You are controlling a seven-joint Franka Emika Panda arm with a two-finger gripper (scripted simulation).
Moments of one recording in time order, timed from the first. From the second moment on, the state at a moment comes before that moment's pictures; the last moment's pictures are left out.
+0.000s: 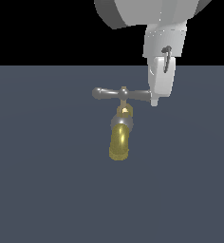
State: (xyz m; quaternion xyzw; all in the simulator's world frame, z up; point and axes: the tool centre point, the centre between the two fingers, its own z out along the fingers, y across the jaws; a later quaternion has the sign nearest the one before) arm -0.061 -0.120 0.195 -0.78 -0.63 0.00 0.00
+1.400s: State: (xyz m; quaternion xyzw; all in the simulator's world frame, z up) arm -0.009 -0.139 0.194 -0.78 -0.63 0.00 0.01
